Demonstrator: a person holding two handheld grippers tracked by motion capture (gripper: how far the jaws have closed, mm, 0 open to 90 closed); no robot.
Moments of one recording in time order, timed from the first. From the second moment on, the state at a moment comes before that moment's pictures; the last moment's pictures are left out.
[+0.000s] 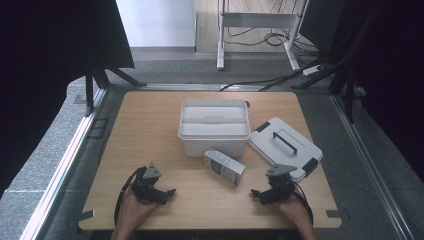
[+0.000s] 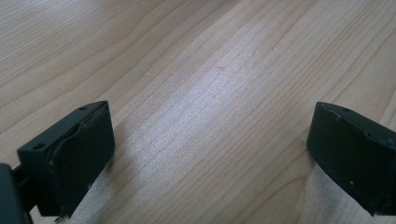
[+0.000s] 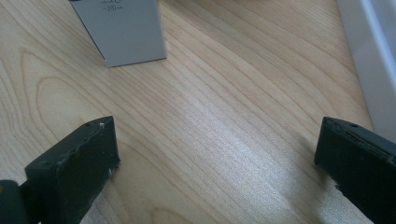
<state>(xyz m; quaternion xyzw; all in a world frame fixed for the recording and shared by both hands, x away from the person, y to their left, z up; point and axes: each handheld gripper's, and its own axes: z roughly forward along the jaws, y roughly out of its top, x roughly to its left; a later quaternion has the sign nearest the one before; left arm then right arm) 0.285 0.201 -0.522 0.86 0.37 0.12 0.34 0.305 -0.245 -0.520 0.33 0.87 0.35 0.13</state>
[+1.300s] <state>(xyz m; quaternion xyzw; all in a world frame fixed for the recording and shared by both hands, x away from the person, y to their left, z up) 0.286 0.201 -0.522 0.86 0.37 0.12 0.34 0.337 -0.197 -0.397 0.28 0.93 0.23 0.08</state>
